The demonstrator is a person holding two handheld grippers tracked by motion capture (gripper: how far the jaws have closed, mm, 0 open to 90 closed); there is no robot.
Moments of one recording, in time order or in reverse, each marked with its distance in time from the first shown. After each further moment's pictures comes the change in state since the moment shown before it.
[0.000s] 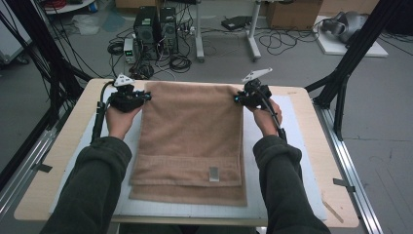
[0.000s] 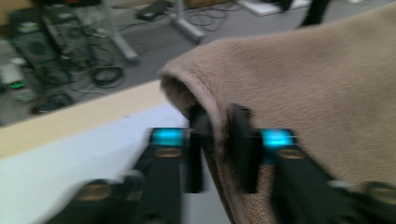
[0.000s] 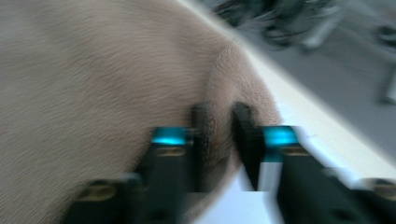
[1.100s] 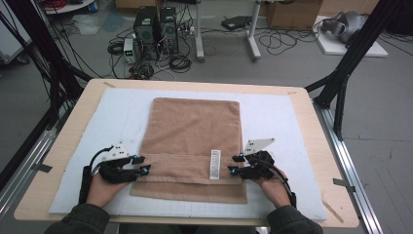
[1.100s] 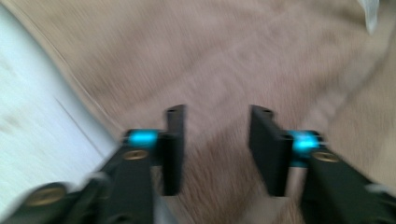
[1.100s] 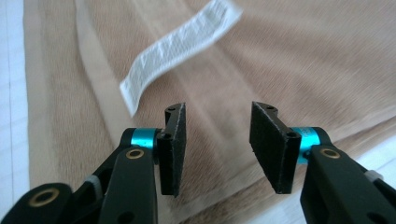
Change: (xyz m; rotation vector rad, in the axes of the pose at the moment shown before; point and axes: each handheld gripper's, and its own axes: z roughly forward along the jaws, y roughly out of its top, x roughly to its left) left arm -0.067 -0.161 -0.092 0.160 -0.382 0.100; right arm 0.127 -0.147 -0.047 0.026 0.380 -0.083
